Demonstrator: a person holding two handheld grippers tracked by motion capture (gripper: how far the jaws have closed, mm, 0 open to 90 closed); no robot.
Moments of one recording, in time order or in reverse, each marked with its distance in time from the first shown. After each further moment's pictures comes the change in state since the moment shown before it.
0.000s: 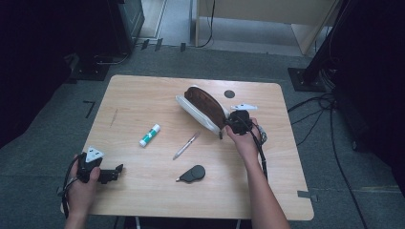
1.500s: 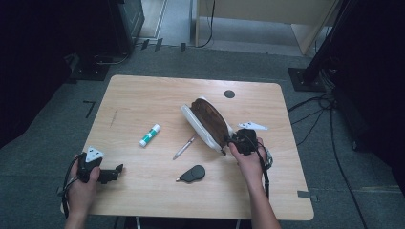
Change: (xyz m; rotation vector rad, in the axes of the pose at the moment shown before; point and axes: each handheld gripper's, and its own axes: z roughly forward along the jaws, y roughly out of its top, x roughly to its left) left arm 0.000 0.000 0.000 0.001 -0.003 -0.001; right arm 0.015 -0.049 -0.044 -0.014 0.085 0.098
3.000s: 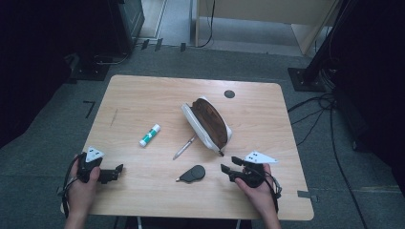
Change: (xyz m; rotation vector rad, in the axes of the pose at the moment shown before) left arm 0.000 0.000 0.000 0.000 -0.002 -0.001; right arm 0.008 -0.081 -0.043 -0.058 0.253 -0.135
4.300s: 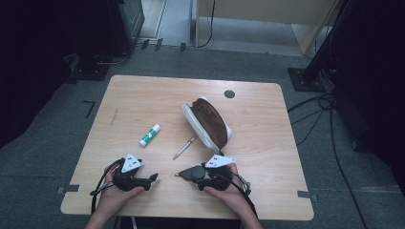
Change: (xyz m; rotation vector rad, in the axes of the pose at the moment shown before) left arm -0.111 0.022 0.007 -0.046 -0.253 0.174; right arm 0.060 0.000 0.072 0.153 0.108 -0.177
